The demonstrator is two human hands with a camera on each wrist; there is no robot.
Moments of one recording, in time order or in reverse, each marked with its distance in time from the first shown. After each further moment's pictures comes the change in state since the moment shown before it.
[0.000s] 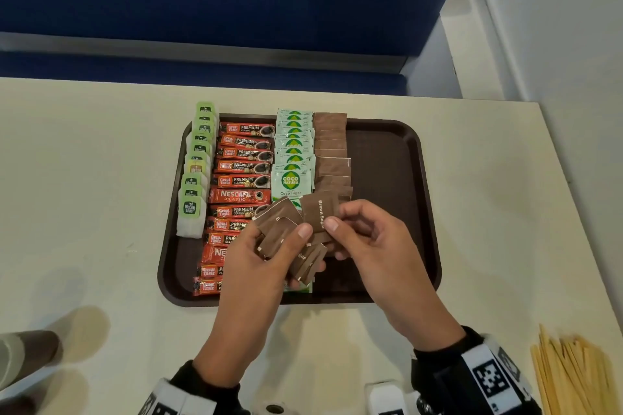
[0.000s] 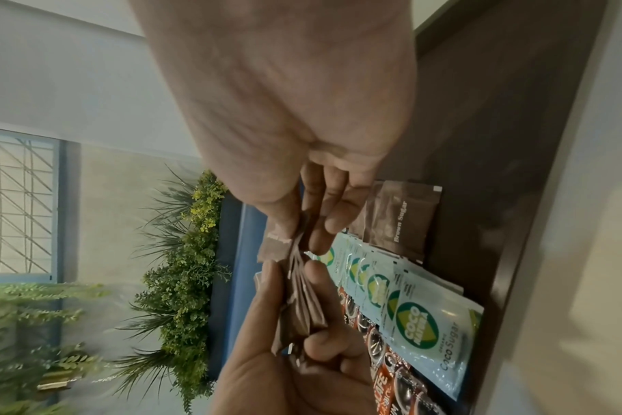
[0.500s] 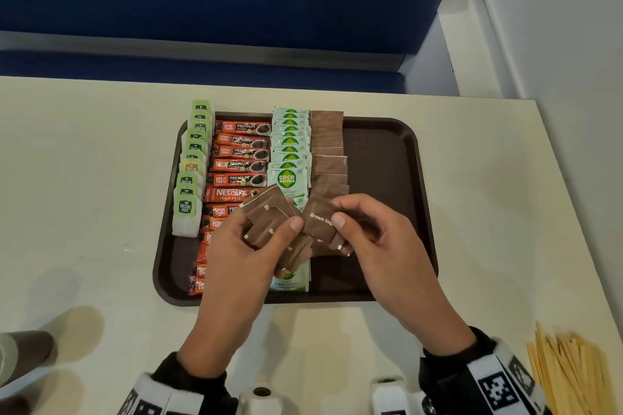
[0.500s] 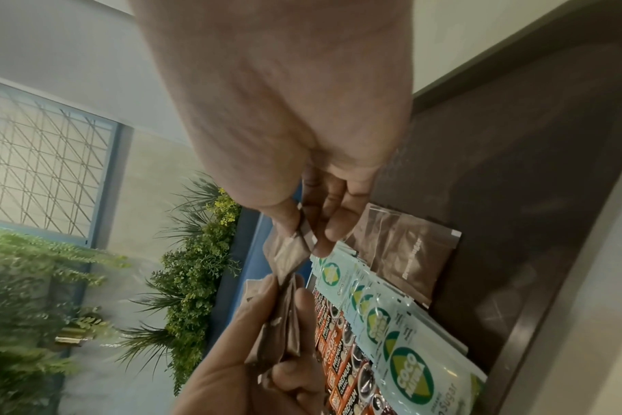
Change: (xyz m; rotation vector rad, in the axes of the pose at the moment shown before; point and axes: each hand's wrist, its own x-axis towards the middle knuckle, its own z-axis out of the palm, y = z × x) left_hand 0.009 0.007 -0.006 0.120 0.079 0.077; right_hand -0.004 -0.007 -0.010 -0.174 0.009 -0.130
